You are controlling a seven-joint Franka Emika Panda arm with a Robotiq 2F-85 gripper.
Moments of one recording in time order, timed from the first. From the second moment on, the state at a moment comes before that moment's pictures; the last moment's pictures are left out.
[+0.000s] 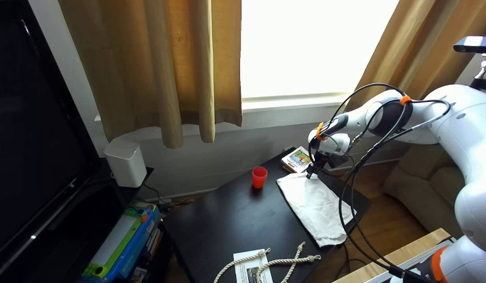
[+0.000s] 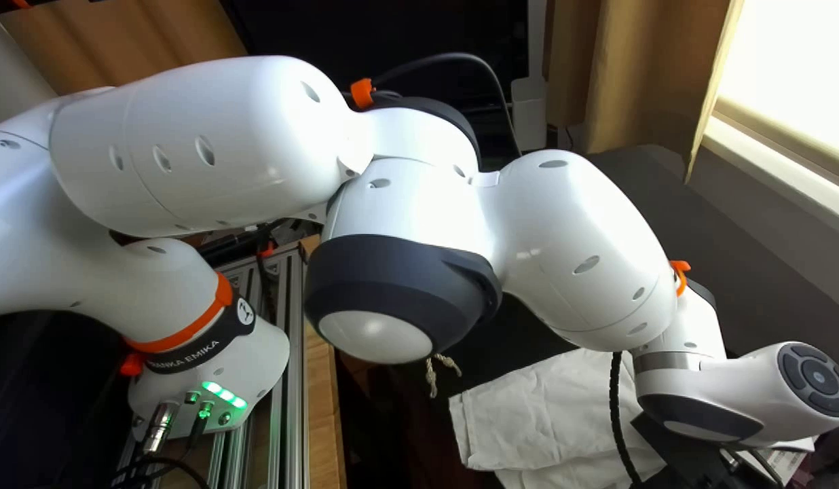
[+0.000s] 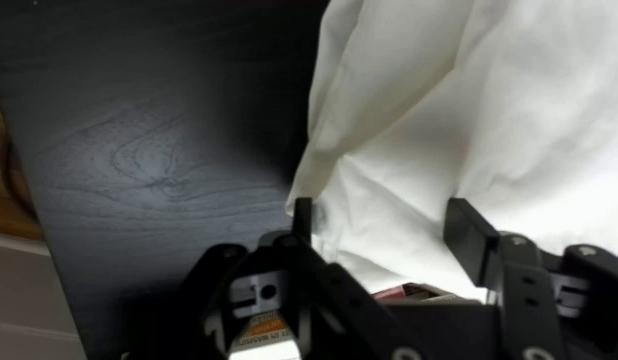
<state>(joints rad) -0.45 1.46 0.09 -1.14 0.09 2.51 -0.81</state>
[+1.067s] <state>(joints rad) -0.38 1.44 0.04 -1.08 0.05 2.42 -0.84</state>
